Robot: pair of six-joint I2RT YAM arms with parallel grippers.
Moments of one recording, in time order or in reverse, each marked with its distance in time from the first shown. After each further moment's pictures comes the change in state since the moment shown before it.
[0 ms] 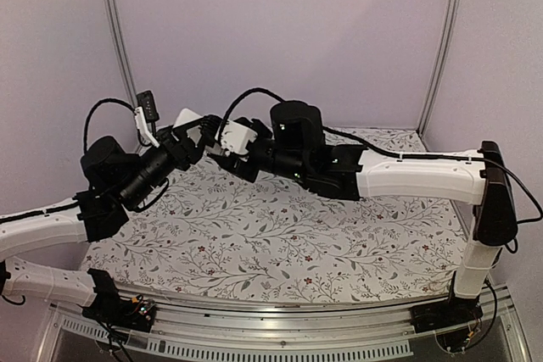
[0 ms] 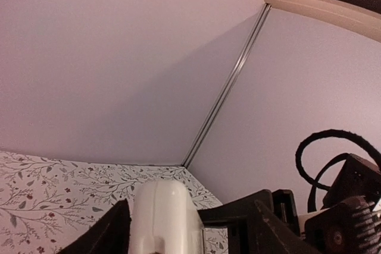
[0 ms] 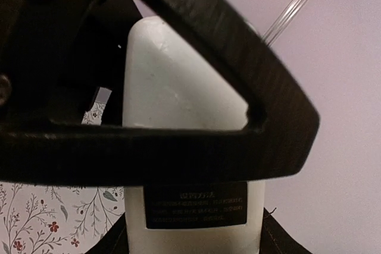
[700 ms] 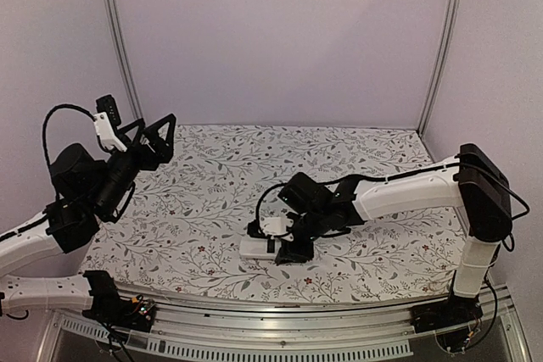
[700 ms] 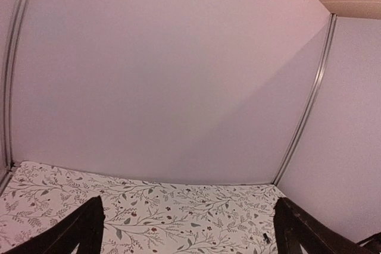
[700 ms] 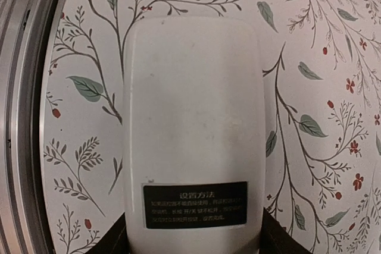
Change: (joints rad) left arm 0.009 -0.263 -0.024 -0.258 -0.352 0.262; right arm -0.065 0.010 -0.337 -0.588 -0.302 0.125
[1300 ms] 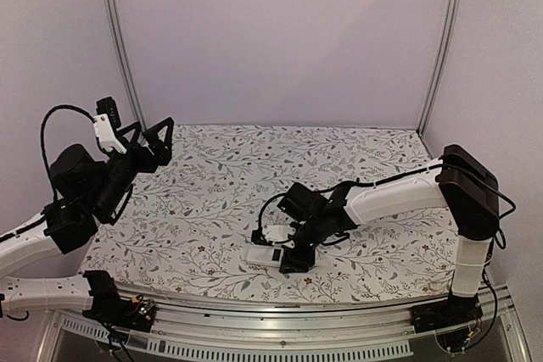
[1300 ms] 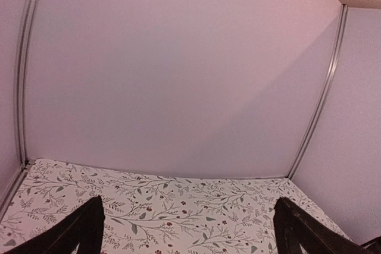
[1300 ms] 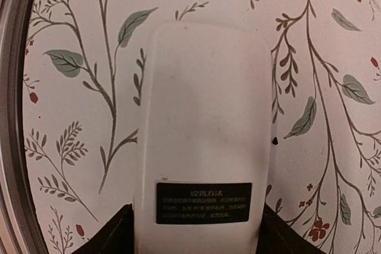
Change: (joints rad) left arm 0.002 -0.013 0.000 -0.059 -0.040 0.024; right arm -0.012 0.086 -0.014 -0.023 -0.021 0.065
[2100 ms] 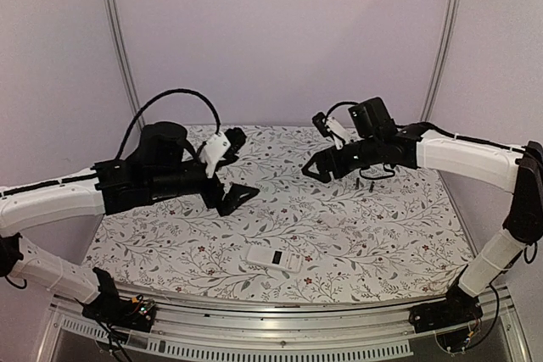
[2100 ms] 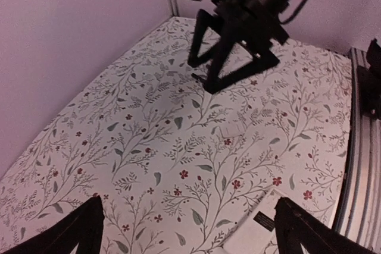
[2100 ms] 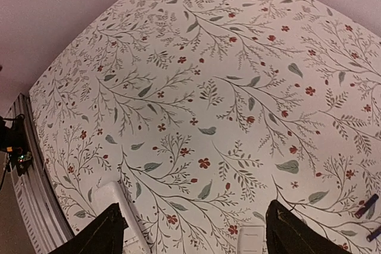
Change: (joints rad) left arm -0.032 0.424 0.279 -0.370 0.573 0.302; right arm -0.319 -0.330 0.072 0.046 -0.086 0.444
